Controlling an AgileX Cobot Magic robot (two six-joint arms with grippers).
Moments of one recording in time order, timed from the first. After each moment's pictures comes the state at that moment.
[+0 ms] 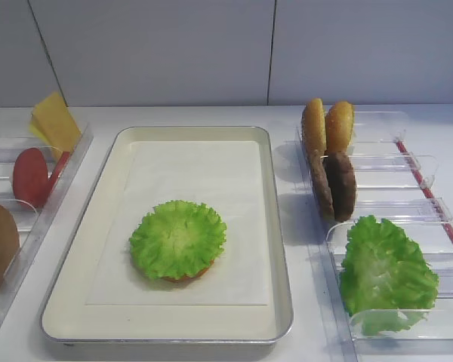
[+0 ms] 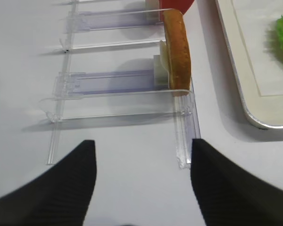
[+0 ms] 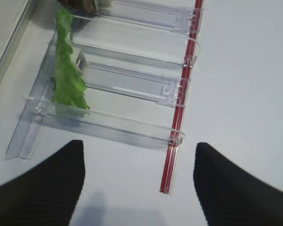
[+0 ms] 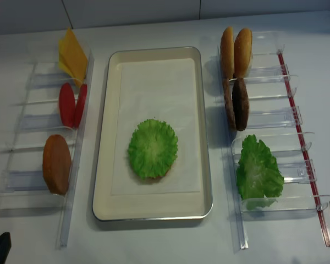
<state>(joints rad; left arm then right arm) -0.04 0.11 -0.49 0.08 1.17 -0.05 0.12 0.35 -0.53 0.12 1.11 -0.11</state>
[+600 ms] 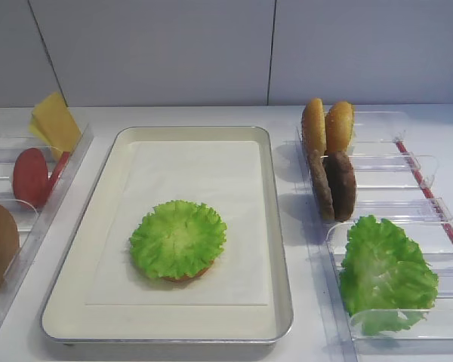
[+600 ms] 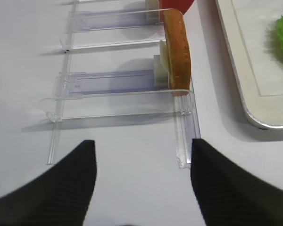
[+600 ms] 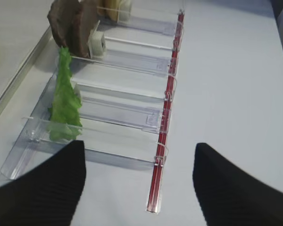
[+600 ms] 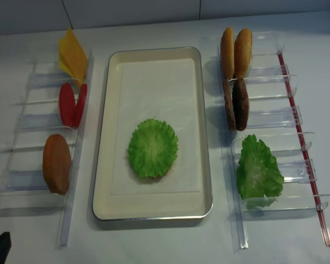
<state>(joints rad) -0.04 0.11 -0.49 0.08 1.17 -0.05 0.12 -0.01 -0.47 0.07 1.14 -0.08</state>
